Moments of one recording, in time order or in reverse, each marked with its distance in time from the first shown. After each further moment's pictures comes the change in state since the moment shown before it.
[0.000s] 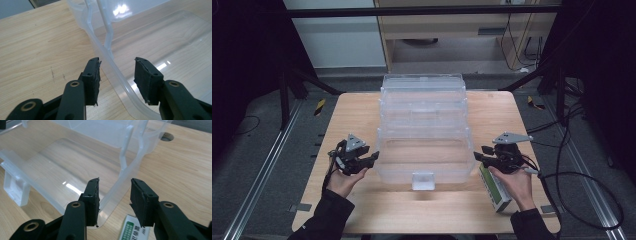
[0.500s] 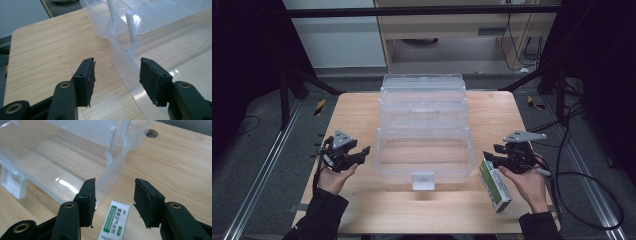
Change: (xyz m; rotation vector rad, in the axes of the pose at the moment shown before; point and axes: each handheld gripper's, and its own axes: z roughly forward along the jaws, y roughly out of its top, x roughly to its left) left arm 0.024 0.001 -0.017 -0.051 0.065 -0.033; right arm -0.005 0.006 -0.029 0.047 -0.064 0.006
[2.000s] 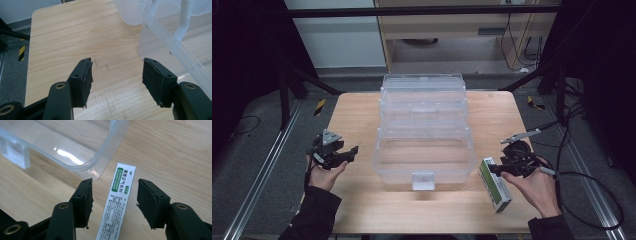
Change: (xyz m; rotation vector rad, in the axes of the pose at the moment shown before) left arm 0.033 -0.016 0.007 0.063 0.070 -0.066; right arm 0.012 0.009 -0.014 0.298 -0.020 0.065
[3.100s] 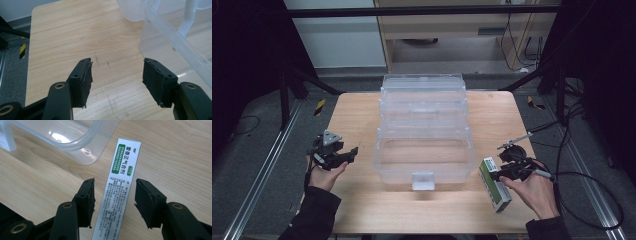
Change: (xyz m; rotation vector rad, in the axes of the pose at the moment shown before) left arm 0.001 -0.002 0.002 0.019 0.005 0.002; right arm 0.000 -0.008 0.016 0.135 -0.006 0.031
